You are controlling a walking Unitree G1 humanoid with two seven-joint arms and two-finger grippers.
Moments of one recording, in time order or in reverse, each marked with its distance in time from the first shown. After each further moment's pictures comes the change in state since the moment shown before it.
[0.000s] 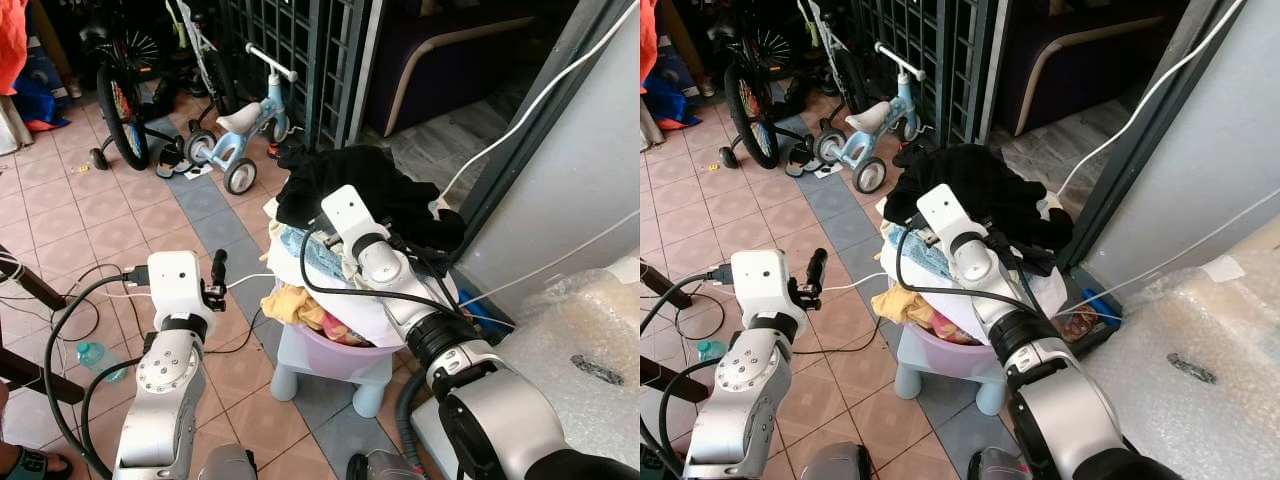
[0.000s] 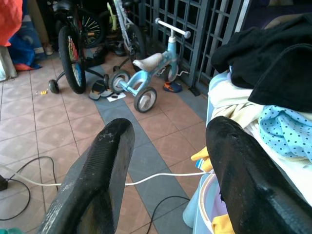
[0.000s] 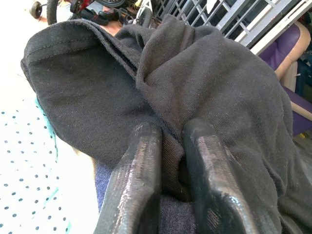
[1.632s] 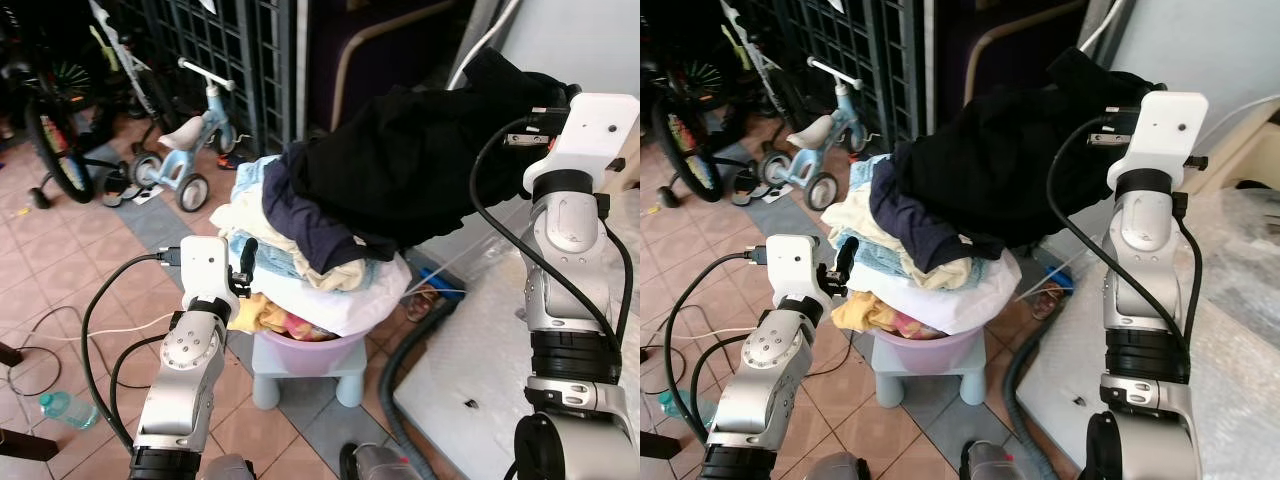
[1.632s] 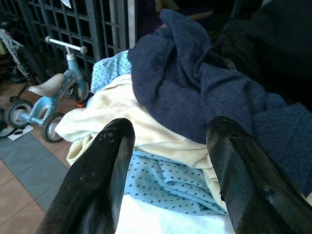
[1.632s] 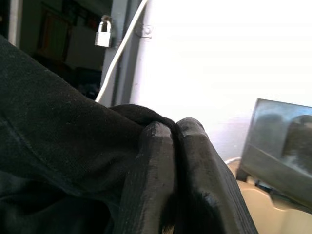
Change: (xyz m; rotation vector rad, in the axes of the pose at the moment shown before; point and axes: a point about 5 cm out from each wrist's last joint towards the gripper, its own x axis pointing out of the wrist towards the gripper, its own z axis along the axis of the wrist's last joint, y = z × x) left arm 0.021 -0.027 0.005 -0.008 -0.039 -0.151; right arm -0.092 -0.188 0.029 0.277 -0.353 -0.730
